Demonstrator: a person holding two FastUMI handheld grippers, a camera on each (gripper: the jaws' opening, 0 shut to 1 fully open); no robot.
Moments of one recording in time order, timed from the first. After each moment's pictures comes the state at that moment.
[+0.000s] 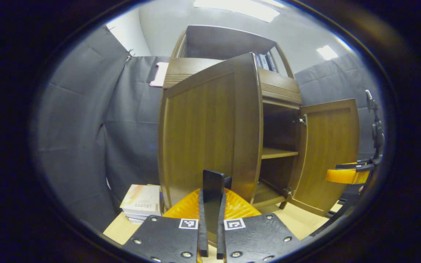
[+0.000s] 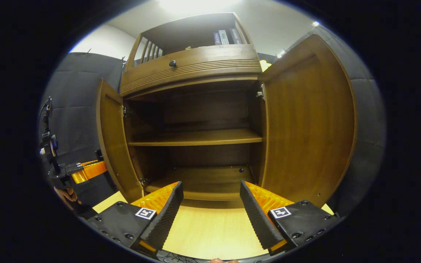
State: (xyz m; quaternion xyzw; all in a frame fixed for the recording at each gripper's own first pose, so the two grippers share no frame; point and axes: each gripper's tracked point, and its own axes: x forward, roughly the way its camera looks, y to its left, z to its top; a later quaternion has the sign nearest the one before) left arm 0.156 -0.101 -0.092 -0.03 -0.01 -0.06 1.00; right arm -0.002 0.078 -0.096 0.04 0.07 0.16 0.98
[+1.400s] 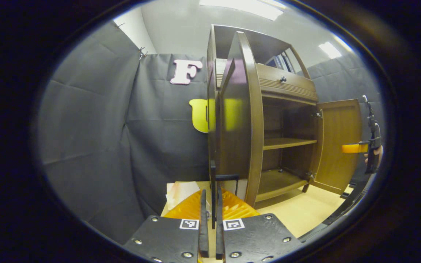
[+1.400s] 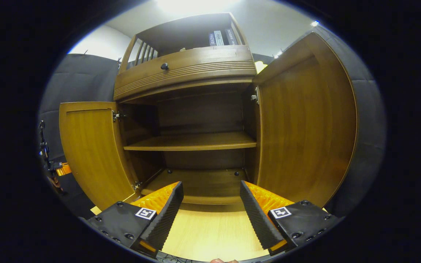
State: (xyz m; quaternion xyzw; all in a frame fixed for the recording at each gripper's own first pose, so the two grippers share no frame) left arm 0.120 0.072 -0.113 -0.01 0.02 -0.03 1.00; right arm 0.008 0.053 -0.086 0.04 0.06 0.13 0.99
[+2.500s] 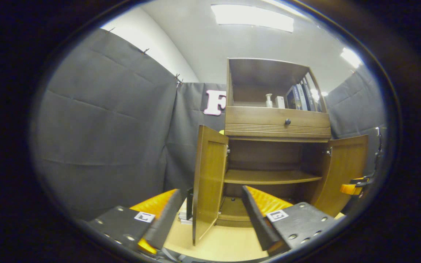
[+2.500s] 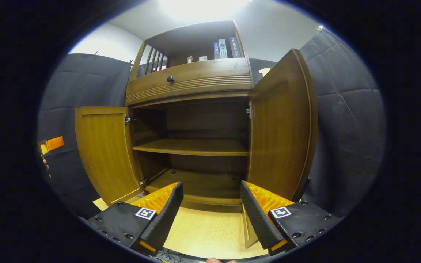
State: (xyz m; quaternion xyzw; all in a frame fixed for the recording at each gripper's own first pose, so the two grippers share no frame) left arm -0.019 -0.039 0.017 -0.04 -0.06 0.15 0.99; right arm -0.029 0.006 -0.054 0.01 0.04 0.18 0.98
